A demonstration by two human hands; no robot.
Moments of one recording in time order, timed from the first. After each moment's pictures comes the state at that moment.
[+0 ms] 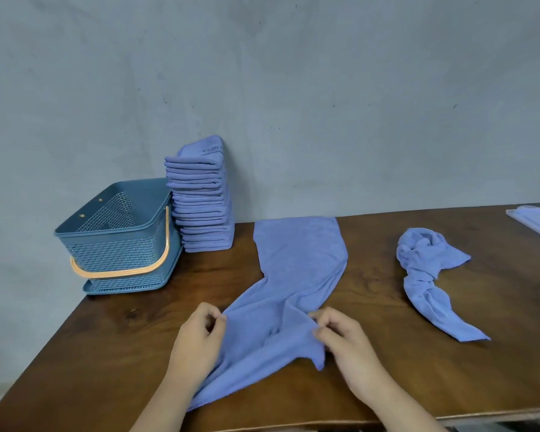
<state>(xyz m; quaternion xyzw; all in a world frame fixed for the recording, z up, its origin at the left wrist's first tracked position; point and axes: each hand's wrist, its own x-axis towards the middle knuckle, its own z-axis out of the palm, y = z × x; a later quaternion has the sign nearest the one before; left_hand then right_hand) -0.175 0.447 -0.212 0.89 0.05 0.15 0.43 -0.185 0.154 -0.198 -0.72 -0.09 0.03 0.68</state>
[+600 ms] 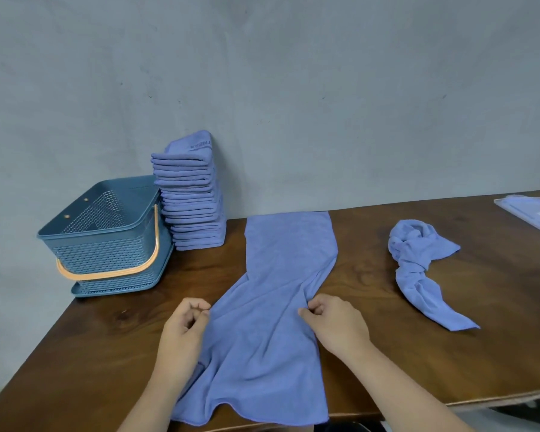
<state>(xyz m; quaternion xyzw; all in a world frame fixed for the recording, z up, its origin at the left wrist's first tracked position) -0.173 0.452 -0.209 0.77 0.07 0.14 0.62 -0.142 0.153 -0.203 -0.94 0.03 -0.02 0.34</state>
